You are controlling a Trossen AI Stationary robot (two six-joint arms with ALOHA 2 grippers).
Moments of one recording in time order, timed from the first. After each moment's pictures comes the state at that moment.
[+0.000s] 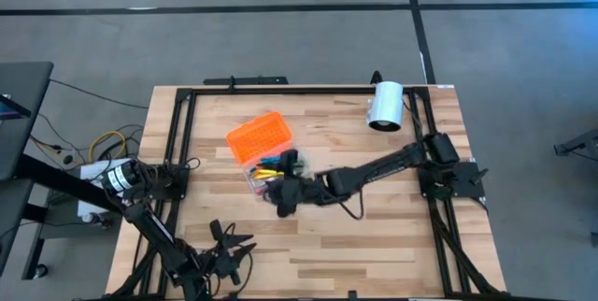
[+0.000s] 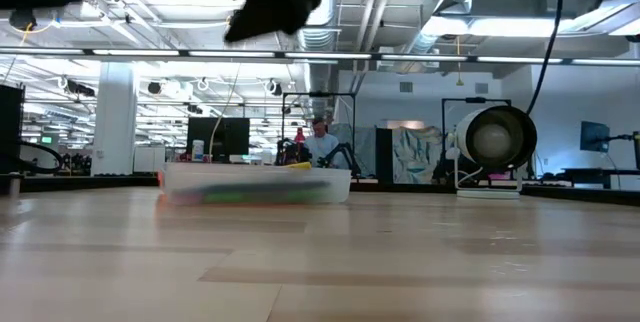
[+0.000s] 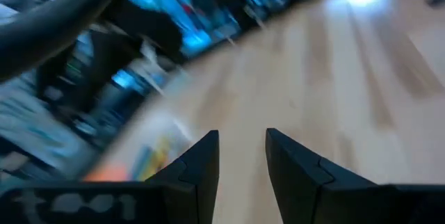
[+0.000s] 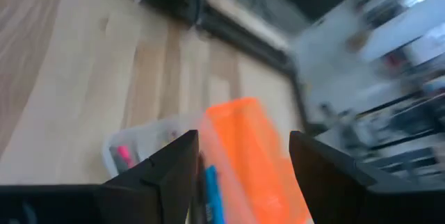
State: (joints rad) left arm -1.06 1.88 0.93 -0.17 -1.41 -0.57; right arm 0.26 2.01 1.55 -0.14 0.62 -0.40
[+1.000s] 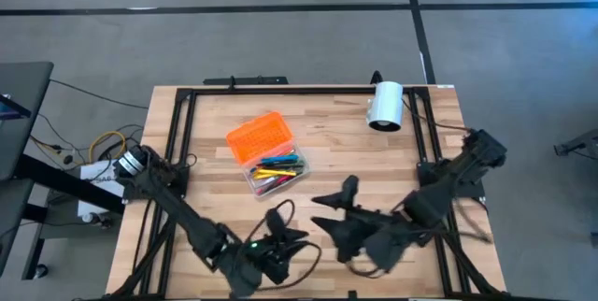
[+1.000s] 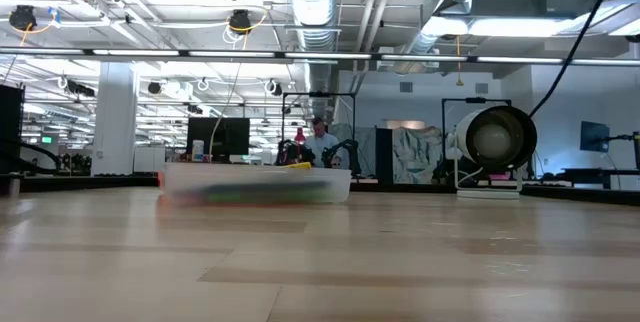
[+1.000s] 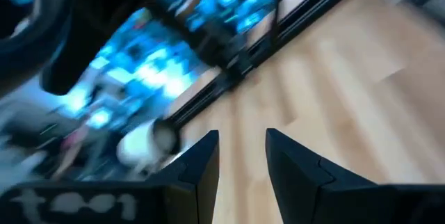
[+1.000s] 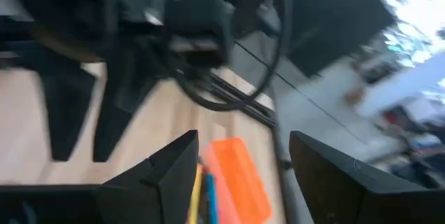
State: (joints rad) left arm -0.72 1.83 1.49 -0.16 -0.99 0.40; right arm 0.68 1.70 1.72 -0.60 0.92 -0.33
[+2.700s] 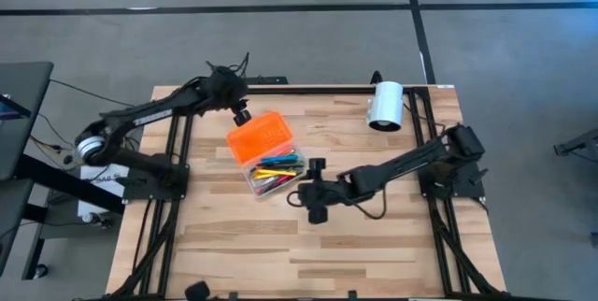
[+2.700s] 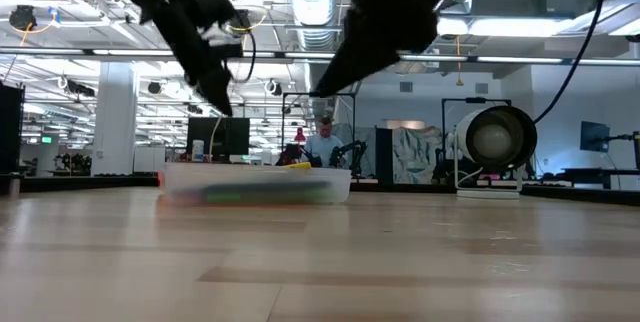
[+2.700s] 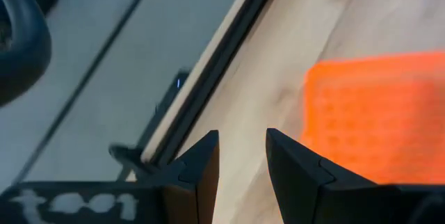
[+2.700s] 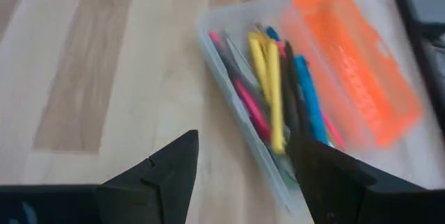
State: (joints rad) left arm 0.70 1.30 0.90 -0.39 -0.14 0.32; right arm 0.30 1.80 1.26 -0.34 0.44 -0.06
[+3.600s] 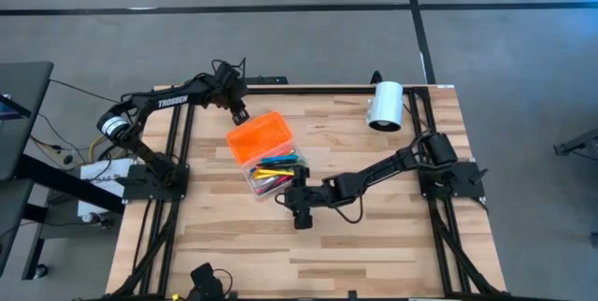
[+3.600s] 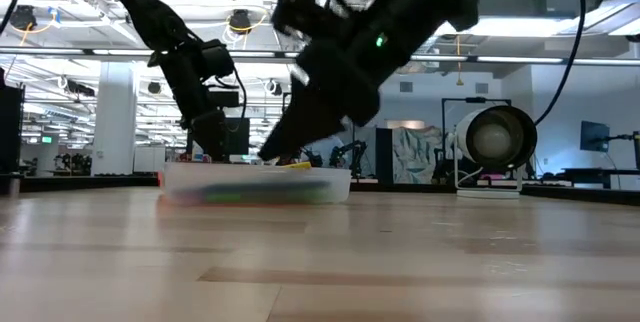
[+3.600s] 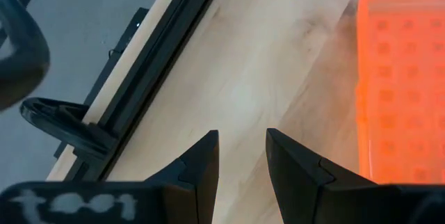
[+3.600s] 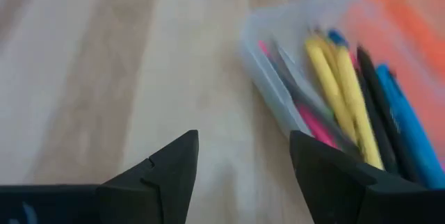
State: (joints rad) left arm 0.90 1.56 0.90 -0.35 0.06 0.38; right arm 0.25 2.03 1.25 -0.02 0.29 -0.06
